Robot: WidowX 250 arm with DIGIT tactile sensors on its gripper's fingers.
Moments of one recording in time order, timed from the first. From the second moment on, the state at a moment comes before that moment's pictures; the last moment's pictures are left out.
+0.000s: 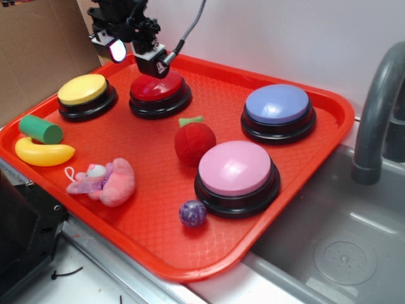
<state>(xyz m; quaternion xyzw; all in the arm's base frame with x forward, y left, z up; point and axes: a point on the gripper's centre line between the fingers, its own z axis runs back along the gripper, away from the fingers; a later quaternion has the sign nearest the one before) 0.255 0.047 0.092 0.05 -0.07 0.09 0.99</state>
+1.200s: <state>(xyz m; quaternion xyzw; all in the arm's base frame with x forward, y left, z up) 0.238 0.037 0.140 0.08 -0.08 0.11 0.99</state>
